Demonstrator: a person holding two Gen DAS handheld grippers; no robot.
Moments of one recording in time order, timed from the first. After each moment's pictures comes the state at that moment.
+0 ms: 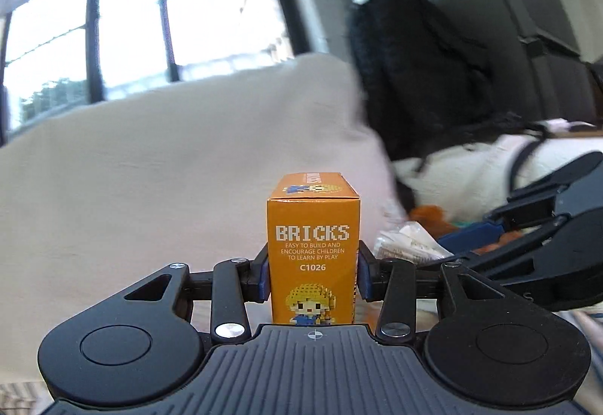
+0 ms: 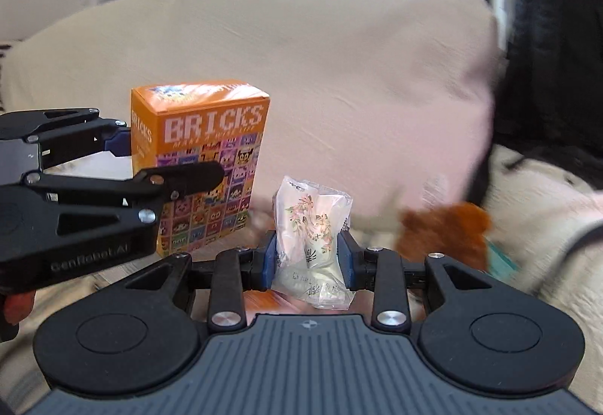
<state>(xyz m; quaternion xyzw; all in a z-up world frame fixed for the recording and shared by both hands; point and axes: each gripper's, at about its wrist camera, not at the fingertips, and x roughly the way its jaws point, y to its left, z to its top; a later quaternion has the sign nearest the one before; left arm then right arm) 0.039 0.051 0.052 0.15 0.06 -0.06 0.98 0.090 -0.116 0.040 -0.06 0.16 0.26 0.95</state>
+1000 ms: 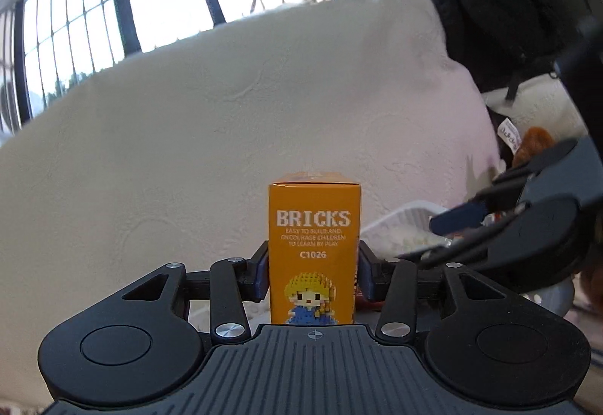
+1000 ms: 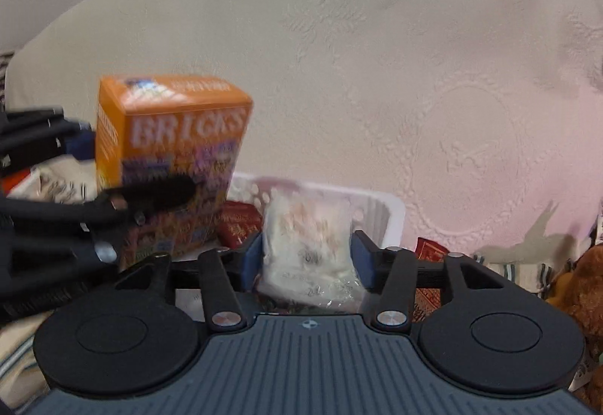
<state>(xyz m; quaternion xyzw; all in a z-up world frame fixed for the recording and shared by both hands) 0.110 0.181 0.033 0.21 0.11 -0.02 0.97 0.171 0.037 0.009 -0.04 0.18 0.27 0.94</state>
